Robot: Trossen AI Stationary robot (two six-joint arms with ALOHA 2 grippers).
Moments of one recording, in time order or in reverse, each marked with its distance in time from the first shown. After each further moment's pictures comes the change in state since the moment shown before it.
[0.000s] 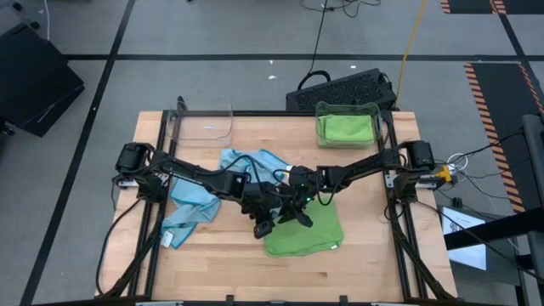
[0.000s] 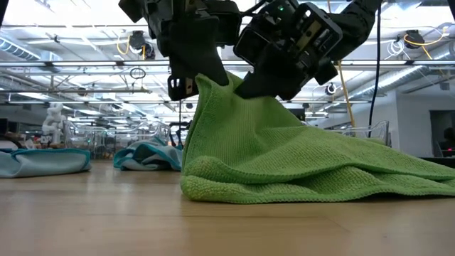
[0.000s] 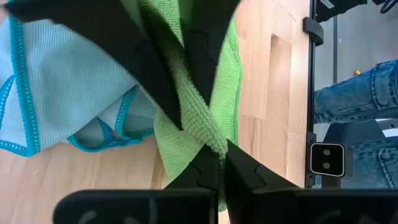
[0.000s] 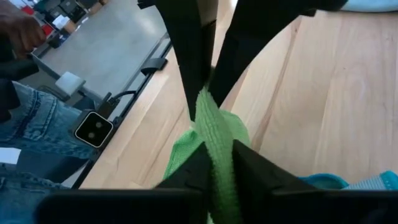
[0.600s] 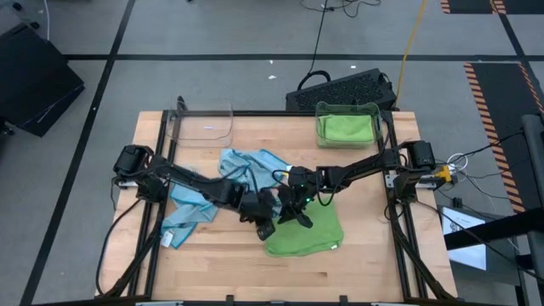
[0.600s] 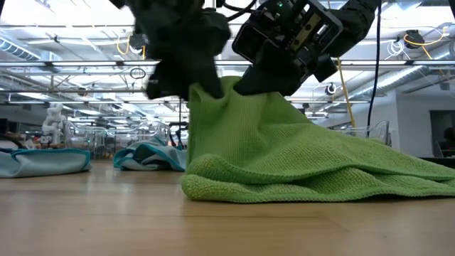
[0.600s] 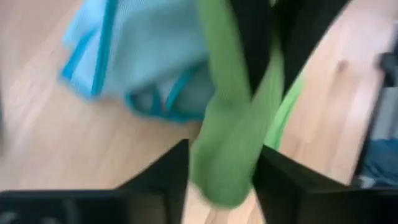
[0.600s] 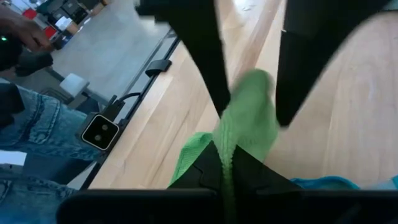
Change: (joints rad) left arm -0.103 -0.005 0.002 -0.107 -0.271 -0.286; right arm -0.001 -0.009 0.014 -0.032 -0.002 0.021
